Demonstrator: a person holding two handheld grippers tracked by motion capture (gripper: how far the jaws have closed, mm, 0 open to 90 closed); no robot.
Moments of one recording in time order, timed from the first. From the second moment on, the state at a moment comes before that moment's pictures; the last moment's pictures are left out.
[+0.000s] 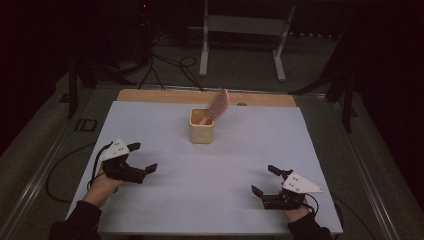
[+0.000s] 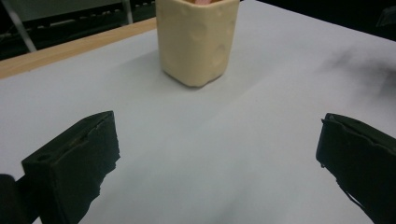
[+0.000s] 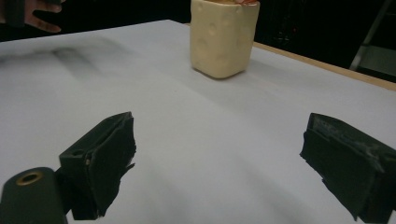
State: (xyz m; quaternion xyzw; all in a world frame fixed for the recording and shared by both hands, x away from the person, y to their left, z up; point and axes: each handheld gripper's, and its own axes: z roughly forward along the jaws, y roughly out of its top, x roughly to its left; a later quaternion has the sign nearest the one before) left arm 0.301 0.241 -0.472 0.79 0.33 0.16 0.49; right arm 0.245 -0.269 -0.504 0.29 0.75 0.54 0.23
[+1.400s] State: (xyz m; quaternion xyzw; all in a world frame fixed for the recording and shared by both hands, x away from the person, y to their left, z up) left arm 0.231 0.273 -0.509 0.78 0.36 0.18 0.48; right arm 0.246 -0.267 -0.506 0.28 0.76 0.54 0.22
